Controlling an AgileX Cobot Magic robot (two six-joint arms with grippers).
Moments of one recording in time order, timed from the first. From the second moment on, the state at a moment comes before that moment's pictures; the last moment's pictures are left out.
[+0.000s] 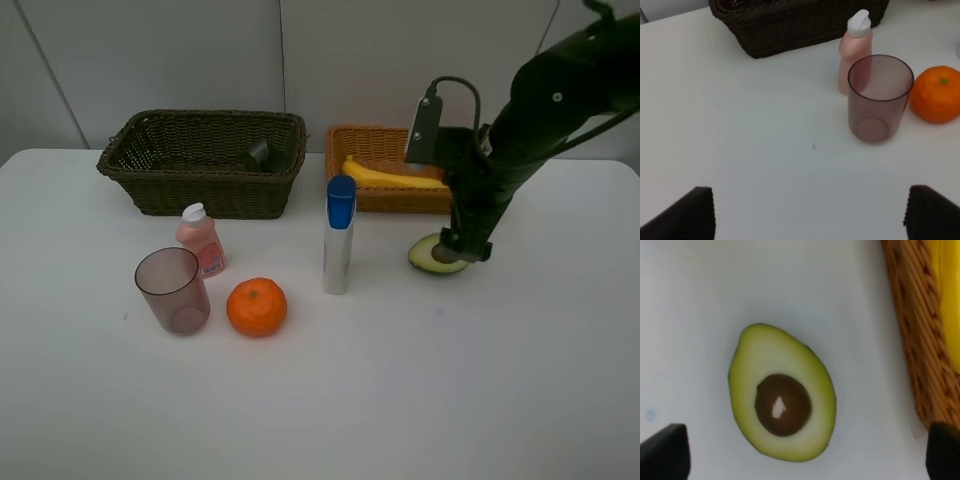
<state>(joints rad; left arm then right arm) -0.30 0.00 -0.42 -0.01 1.07 0.03 0.42 1.73 -1.03 -0.30 0.58 -0.70</state>
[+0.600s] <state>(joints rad) -0.30 0.00 -0.42 -0.01 1.07 0.03 0.42 1.91 -1.03 -0.30 0.47 -0.70</state>
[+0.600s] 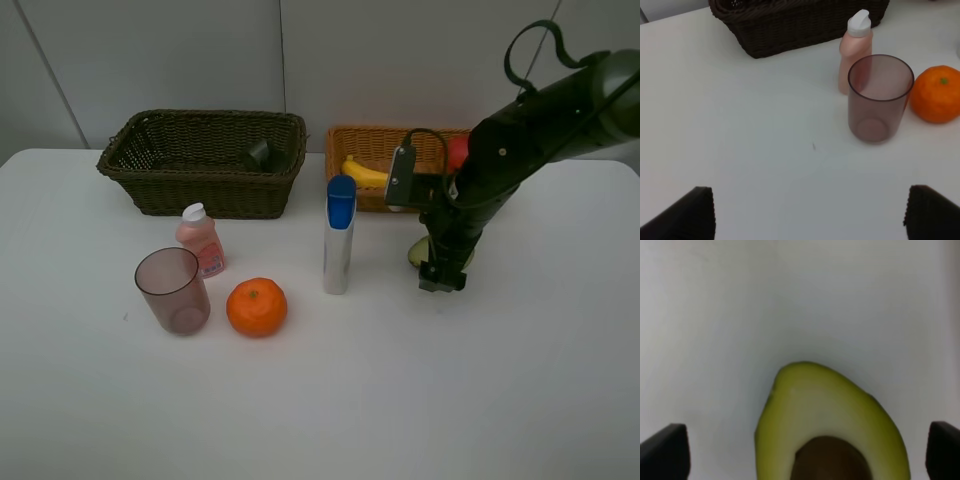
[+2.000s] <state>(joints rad) -0.30 0.00 -0.42 -0.01 1.07 0.03 0.36 1.96 -1.03 -0.29 0.44 -0.70</state>
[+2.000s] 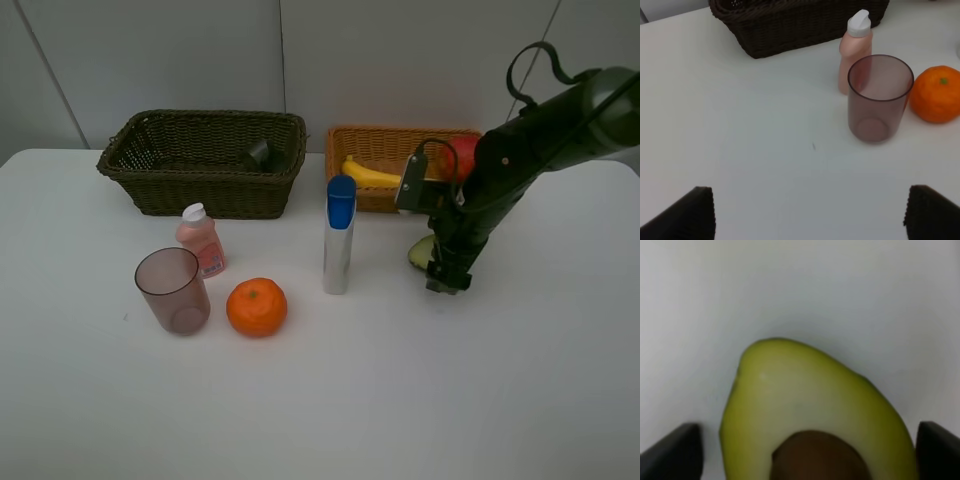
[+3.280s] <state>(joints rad) -0.30 0.00 -0.42 -0.01 1.07 0.03 0.36 1.88 -1.03 -0.30 0.64 -0.70</state>
